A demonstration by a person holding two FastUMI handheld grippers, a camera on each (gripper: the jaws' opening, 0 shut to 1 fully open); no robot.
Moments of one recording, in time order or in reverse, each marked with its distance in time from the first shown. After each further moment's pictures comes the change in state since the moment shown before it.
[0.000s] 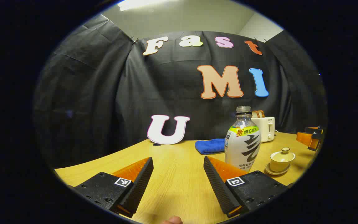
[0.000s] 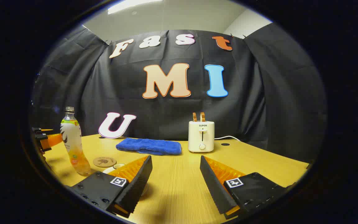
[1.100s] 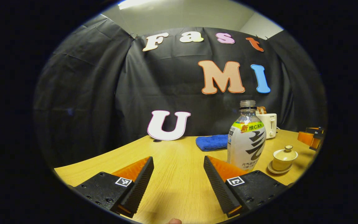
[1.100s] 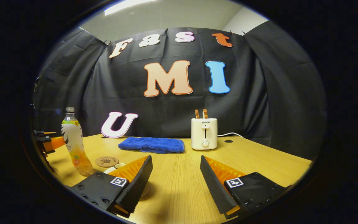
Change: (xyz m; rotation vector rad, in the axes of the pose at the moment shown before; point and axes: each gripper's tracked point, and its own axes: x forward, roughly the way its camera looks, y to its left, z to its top) left arm 0.003 0.000 0.000 -0.004 -0.001 0.008; right arm 0.002 0.004 -0.003 0.005 0.009 0.023
